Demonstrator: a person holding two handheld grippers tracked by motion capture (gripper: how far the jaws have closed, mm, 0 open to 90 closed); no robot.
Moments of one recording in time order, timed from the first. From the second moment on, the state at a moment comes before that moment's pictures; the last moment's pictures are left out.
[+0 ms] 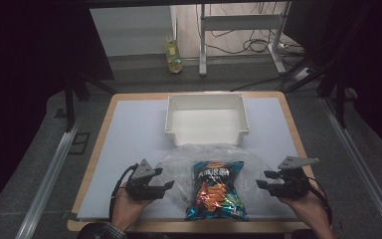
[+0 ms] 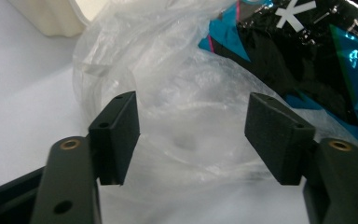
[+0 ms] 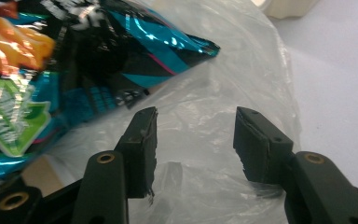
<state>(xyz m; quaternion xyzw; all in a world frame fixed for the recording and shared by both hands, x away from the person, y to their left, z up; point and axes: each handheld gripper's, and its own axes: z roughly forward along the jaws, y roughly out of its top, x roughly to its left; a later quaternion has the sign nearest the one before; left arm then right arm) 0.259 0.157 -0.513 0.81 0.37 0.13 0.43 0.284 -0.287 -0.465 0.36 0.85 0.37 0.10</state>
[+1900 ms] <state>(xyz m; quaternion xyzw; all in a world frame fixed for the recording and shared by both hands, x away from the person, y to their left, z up) 0.253 0.149 -0.517 0.83 0.35 0.13 0.42 0.283 -0.210 -0.467 0.30 0.89 0.34 0.03</state>
